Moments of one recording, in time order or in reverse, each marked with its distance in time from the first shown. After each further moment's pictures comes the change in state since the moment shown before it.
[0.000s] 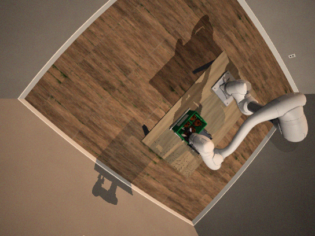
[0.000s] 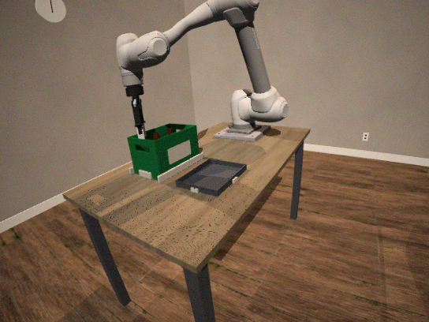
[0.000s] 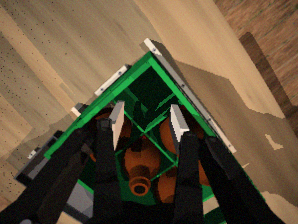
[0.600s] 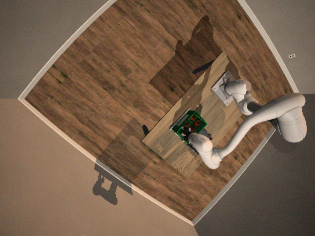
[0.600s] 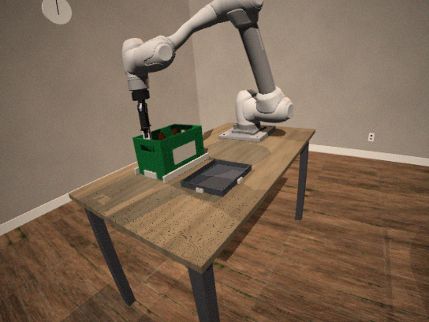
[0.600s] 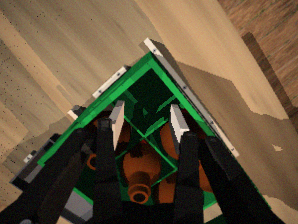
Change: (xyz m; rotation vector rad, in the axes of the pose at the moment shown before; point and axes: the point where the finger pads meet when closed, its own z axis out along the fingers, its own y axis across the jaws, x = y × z) arm 0.000 0.000 0.015 0.000 0.000 0.000
